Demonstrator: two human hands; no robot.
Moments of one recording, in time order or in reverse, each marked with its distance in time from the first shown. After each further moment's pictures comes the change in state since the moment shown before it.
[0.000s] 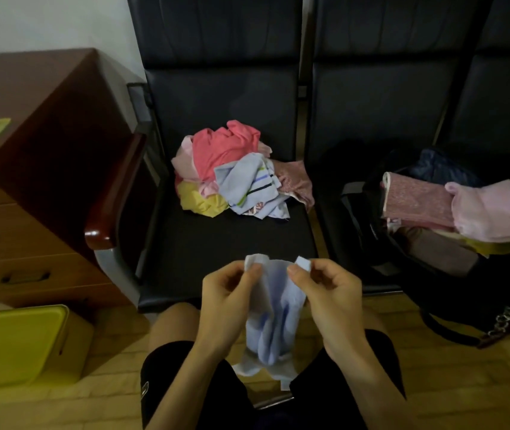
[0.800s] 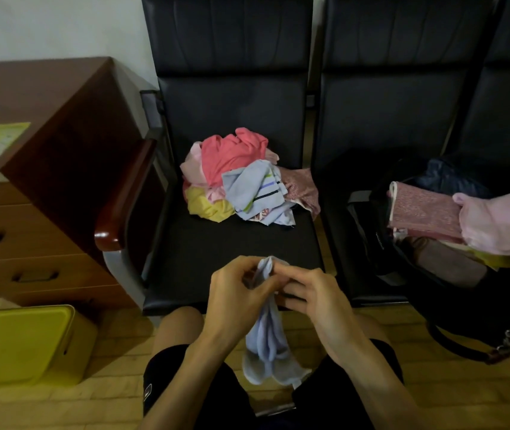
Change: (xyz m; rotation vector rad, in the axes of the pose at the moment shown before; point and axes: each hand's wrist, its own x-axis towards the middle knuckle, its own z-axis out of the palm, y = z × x) left_hand 0.013 0.006 -0.003 0.237 -0.053 0.161; right_hand -0.001 -0.030 0.007 0.128 -0.499 0.246
